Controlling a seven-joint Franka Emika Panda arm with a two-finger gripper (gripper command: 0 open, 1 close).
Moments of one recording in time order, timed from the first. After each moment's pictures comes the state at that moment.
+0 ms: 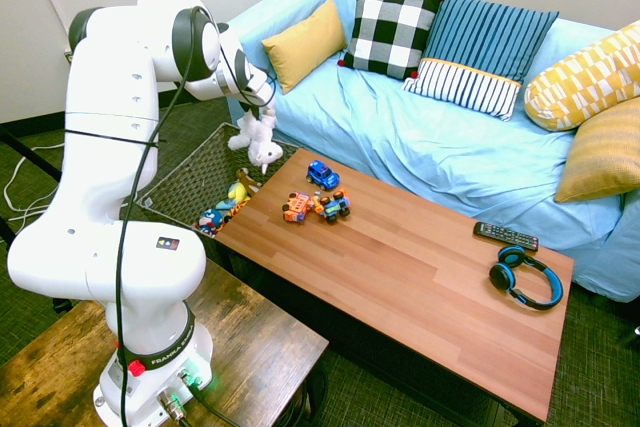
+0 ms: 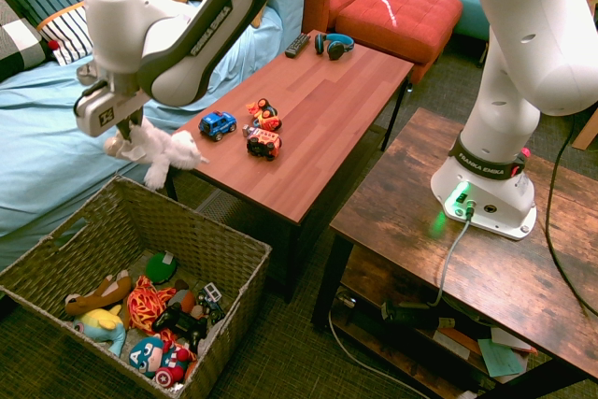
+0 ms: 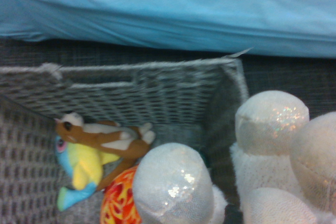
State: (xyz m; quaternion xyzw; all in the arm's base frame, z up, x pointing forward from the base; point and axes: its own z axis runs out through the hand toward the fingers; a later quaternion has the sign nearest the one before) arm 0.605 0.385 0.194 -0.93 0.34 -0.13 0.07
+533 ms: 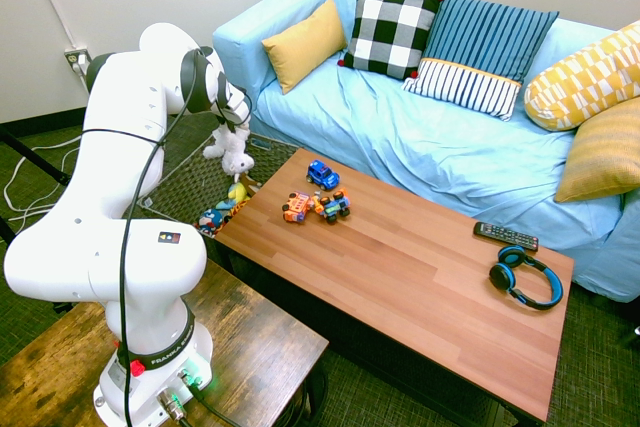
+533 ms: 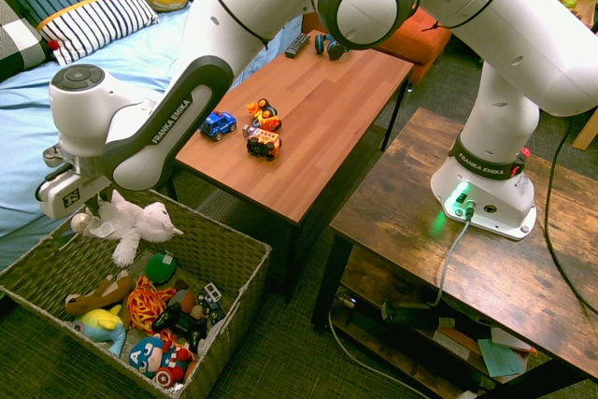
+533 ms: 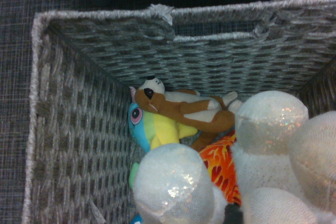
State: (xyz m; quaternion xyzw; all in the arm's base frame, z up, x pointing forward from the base) arm 0.595 0.462 0.112 -0.93 0.33 -0.09 0.10
